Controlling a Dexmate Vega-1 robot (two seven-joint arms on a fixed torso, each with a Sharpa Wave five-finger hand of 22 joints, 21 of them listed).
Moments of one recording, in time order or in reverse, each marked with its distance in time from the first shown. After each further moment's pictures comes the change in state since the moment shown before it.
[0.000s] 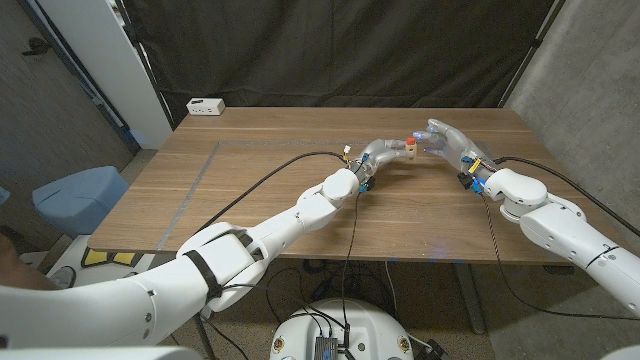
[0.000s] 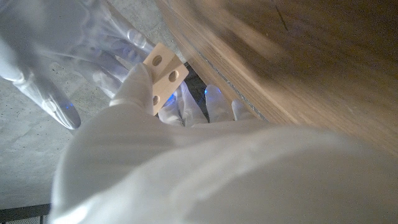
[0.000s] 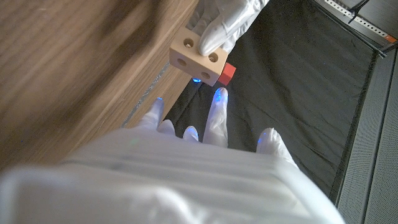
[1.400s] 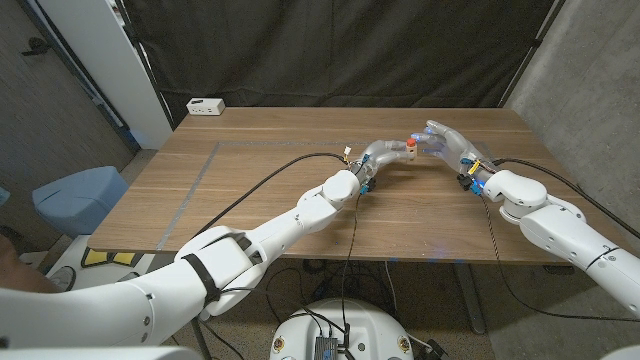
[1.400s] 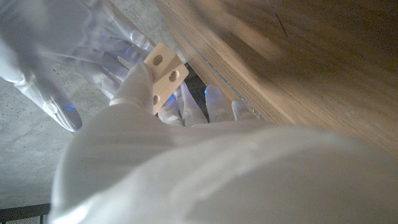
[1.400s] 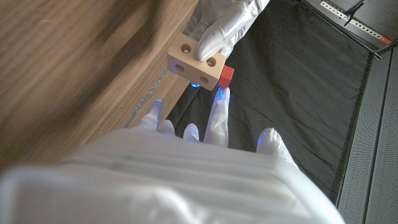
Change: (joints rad) left arm 0.015 0.007 0.000 -0.031 0.003 0.015 0.008; left_hand 0.004 -0.004 0.000 0.000 0.004 0.000 0.000 0.001 0.000 -0.001 0.000 0.000 0.000 0.000 0.000 0.000 0.000 0.000 0.000 0.000 0.000; right arm -0.009 -0.008 -0.001 -0.004 0.011 0.009 0.007; right_hand 0.000 0.000 0.000 0.000 0.000 0.090 0.021 0.037 0.000 0.035 -0.019 0.019 0.000 0.000 0.000 0.000 -0.003 -0.015 0.015 0.000 0.000
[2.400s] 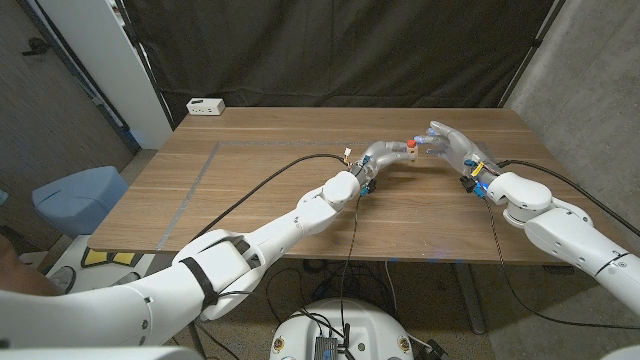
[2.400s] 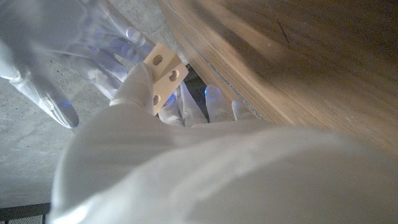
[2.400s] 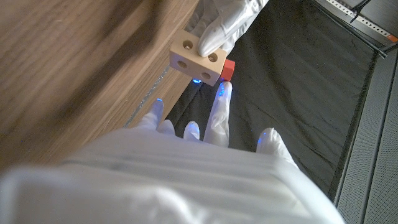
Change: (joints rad) left arm 0.018 0.014 0.001 -0.037 0.001 0.008 -0.001; left_hand -0.004 0.003 0.000 0.000 0.000 0.000 0.000 -0.002 0.001 -0.002 -0.002 0.000 0.000 0.000 0.000 0.000 0.000 0.004 -0.004 0.000 0.000; right arm -0.054 -0.025 0.031 -0.057 0.003 -0.015 -0.037; right_hand 0.000 0.000 0.000 0.000 0.000 0.073 0.013 0.025 0.000 0.040 -0.004 0.004 0.000 0.000 0.000 0.006 0.000 0.009 0.009 0.005 0.000
